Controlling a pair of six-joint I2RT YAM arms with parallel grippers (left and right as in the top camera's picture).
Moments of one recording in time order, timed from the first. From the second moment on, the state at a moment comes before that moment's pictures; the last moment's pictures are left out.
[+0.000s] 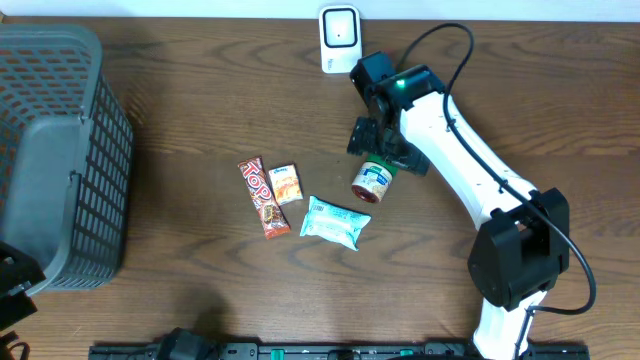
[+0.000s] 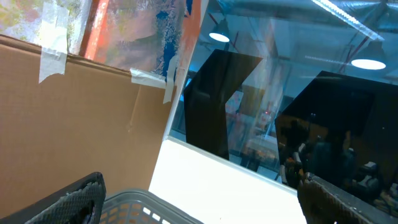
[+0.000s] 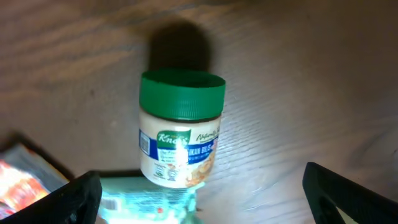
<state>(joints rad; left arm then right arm) -0.34 0.46 1.35 -0.40 -0.79 0.03 0.48 1.99 1.76 -1.29 0.08 0.89</state>
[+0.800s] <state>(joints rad) -0.34 0.46 1.35 -0.40 -0.79 0.03 0.47 2.10 1.61 -0.99 0.09 1.18</state>
